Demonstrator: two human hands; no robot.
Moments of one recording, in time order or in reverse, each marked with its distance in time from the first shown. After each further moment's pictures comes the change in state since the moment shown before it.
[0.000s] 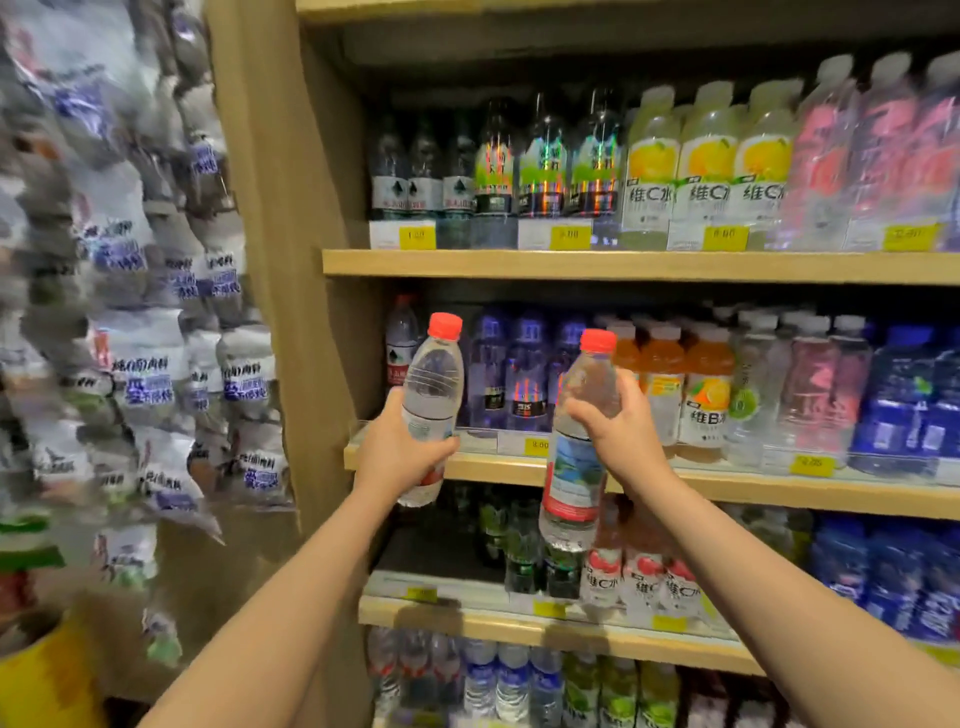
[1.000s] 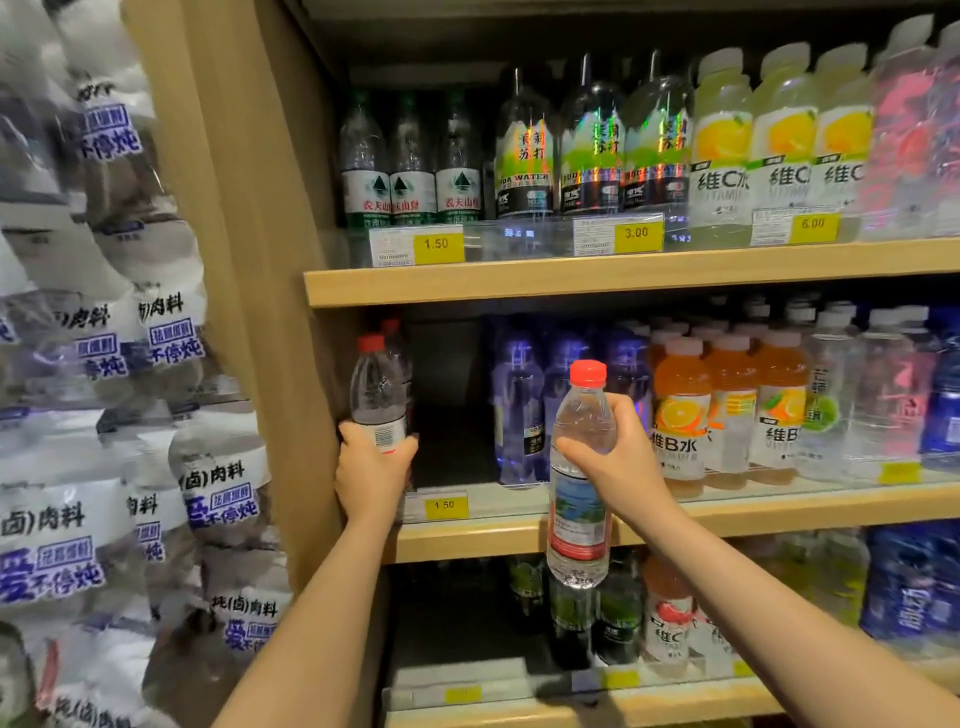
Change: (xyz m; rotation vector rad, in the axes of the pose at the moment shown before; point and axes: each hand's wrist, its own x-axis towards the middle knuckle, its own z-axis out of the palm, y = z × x) left_hand 0.170 -0.132 0.022 0.069 0.177 -0.185; right_hand 0.060 0.039 0.116 -0.037 0.099 0.014
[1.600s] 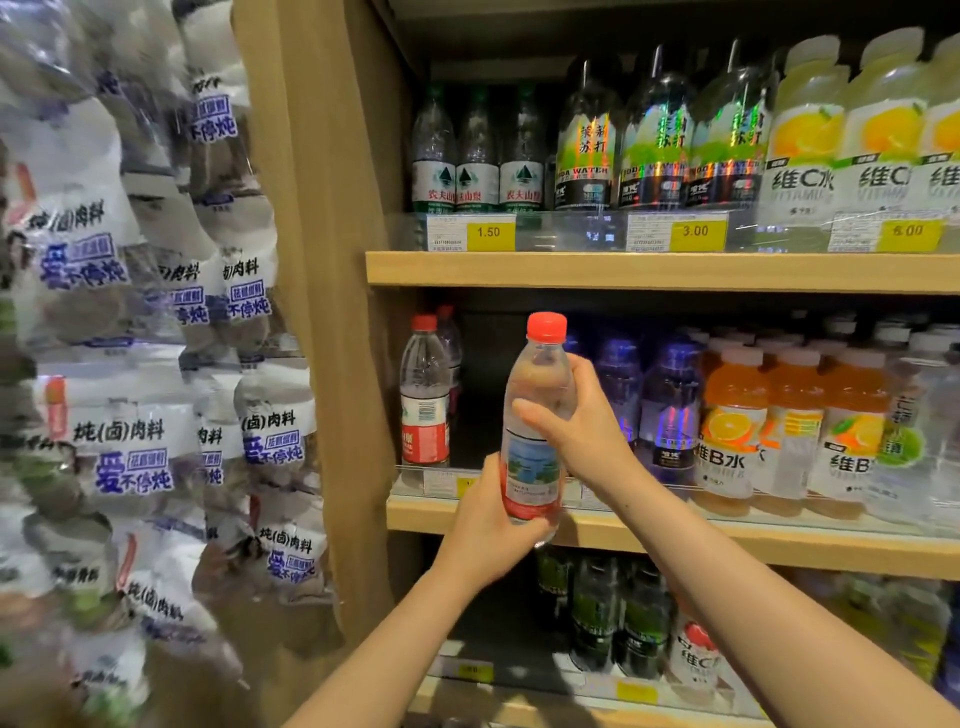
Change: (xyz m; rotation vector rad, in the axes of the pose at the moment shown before) left_hand -0.121 0.029 -0.005 -0.320 -0.544 0.257; right_hand 0.011 -0.032 0.042 0.166 -0.304 -0.055
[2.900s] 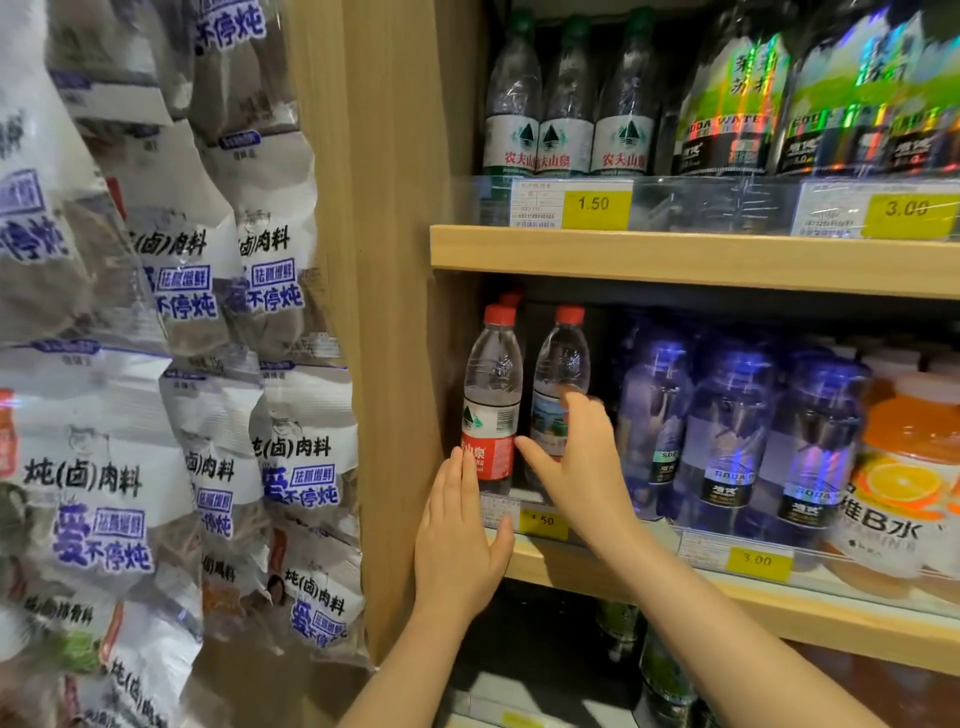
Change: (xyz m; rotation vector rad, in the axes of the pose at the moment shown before) left_hand 0.033 -0.112 -0.051 0.820 0.383 0.029; right_hand 0.061 0.088 0.079 -0.571 0.112 -0.055
